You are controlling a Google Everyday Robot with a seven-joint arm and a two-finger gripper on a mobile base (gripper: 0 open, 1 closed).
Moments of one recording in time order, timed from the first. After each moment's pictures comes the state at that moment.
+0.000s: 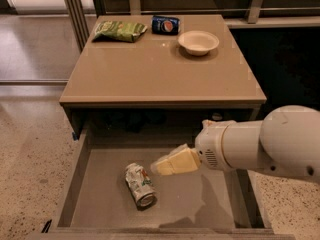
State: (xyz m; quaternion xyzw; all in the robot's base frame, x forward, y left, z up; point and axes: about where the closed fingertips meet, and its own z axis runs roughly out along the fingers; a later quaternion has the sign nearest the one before) arm 0.443 -0.052 0.807 -0.33 0.84 0.21 0.37
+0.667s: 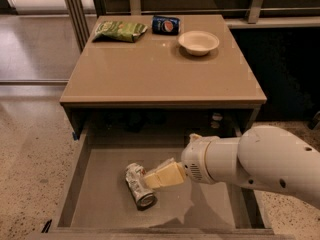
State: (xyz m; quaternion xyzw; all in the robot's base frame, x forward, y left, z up) arm 0.433 -0.026 0.764 -0.33 0.84 0.22 0.36
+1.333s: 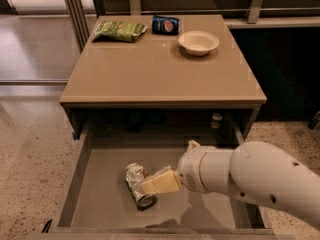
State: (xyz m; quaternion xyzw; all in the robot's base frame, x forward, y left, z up) arm 0.429 -0.019 0.744 -0.32 0.85 0.21 0.37
